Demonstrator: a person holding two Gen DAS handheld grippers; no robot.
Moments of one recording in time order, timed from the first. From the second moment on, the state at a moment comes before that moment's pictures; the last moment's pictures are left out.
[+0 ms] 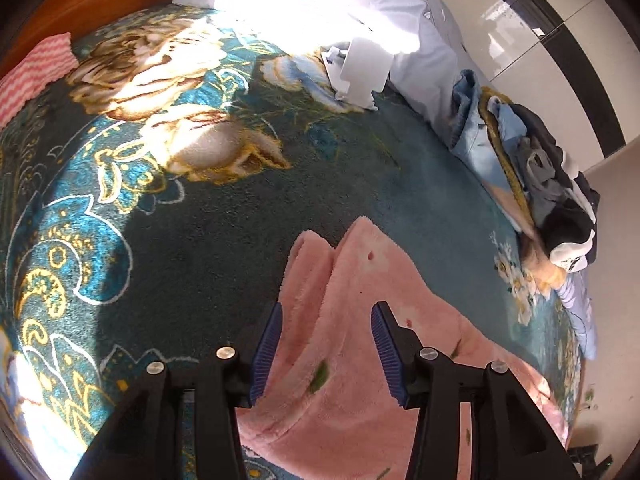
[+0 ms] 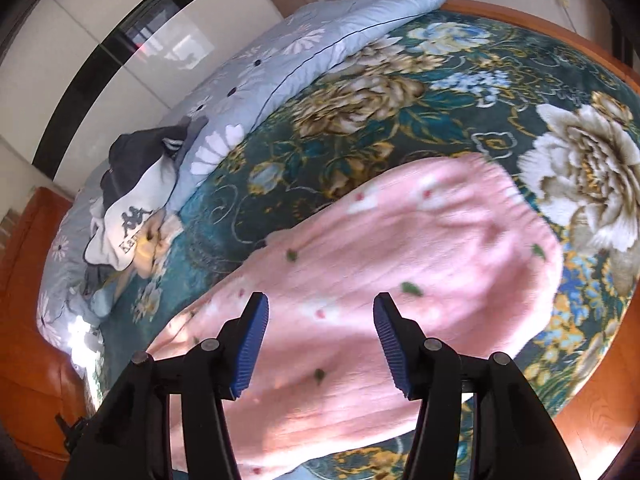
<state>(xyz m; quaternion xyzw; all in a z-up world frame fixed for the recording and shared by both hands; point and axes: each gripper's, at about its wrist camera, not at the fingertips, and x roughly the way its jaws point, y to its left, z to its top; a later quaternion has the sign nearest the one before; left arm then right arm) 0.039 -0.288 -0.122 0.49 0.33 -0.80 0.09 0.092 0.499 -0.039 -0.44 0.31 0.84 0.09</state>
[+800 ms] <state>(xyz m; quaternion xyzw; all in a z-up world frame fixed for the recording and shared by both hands) 0.079 -0.279 -0.089 0.45 0.31 -0.84 0.08 0.045 0.388 -0.078 -0.49 0.28 0.82 -0.02</state>
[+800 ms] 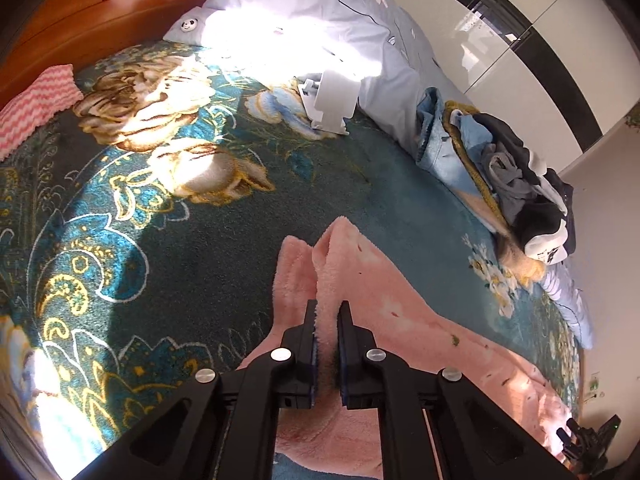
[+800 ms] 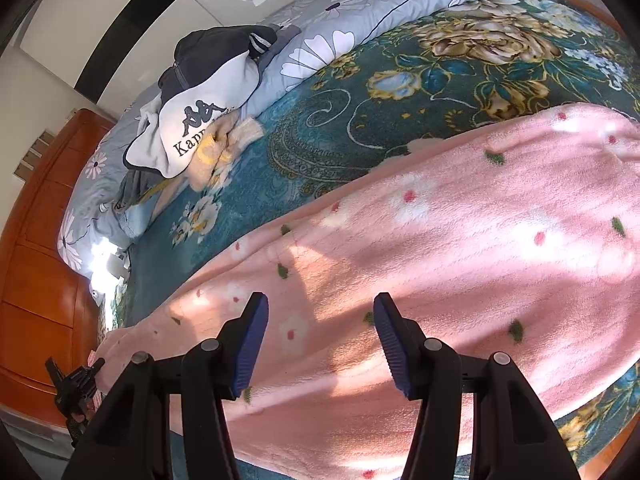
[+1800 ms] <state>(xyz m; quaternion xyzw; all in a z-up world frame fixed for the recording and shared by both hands) -0.012 -0.276 -0.130 0.53 0.28 -0.80 0.06 -0.065 0.323 -0.095 -0.57 -0.02 0.79 -0.20</state>
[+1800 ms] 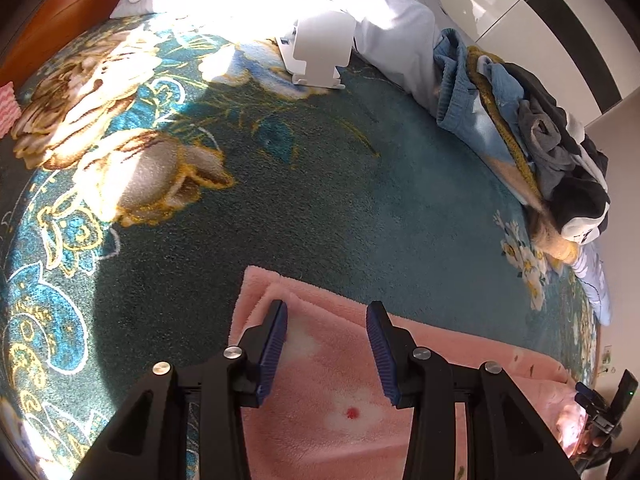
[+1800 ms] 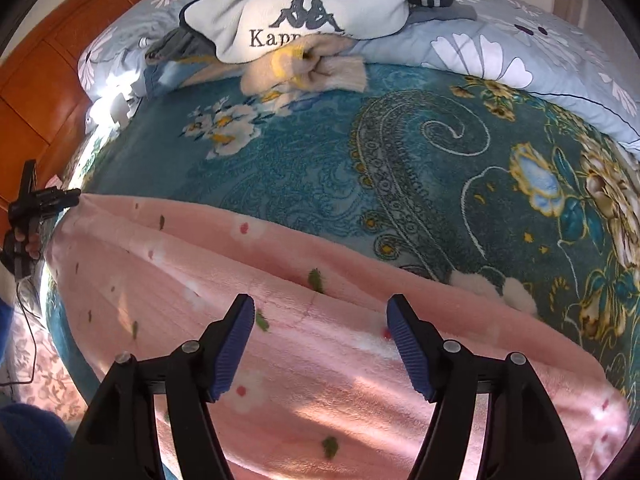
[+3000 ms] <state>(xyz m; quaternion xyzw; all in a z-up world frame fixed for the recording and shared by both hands) 0.014 -0.292 -0.130 0.53 0.26 -0.80 0.08 -0.046 0.323 -0.080 -0.56 -0.06 0.81 -0.15</state>
